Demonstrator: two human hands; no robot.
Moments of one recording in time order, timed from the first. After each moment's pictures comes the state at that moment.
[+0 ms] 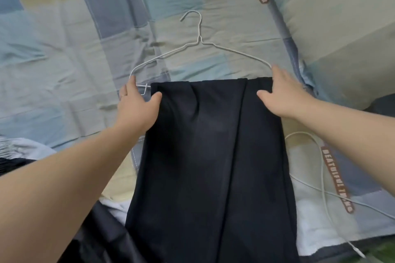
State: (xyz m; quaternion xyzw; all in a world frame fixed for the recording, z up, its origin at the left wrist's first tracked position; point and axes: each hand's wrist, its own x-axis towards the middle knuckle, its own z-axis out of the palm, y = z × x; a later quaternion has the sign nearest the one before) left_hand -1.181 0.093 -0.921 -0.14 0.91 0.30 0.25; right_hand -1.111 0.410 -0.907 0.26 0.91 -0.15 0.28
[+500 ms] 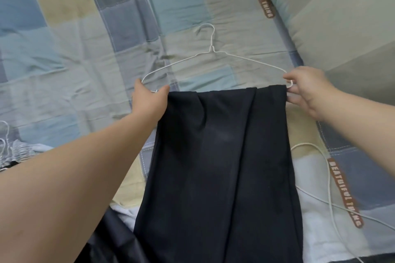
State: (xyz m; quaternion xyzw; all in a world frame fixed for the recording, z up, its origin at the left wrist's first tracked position) left_hand -1.216 0.113 -0.919 -0.26 0.84 0.40 0.24; right_hand -1.140 0.439 -0.898 0.49 0.63 -0.60 0.09
